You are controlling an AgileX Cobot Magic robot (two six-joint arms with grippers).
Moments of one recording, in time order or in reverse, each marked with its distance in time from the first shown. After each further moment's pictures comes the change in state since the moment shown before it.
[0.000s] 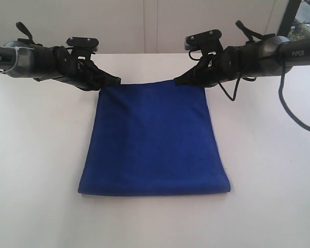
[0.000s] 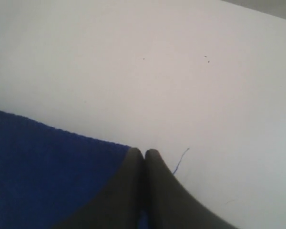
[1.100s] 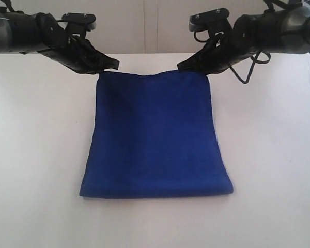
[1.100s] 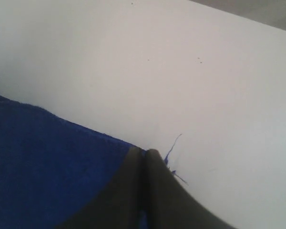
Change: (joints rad) left arm 0.000 -0.154 0.000 0.031 0.198 0.004; right arm 0.000 -0.154 0.006 0.000 0.210 0.000
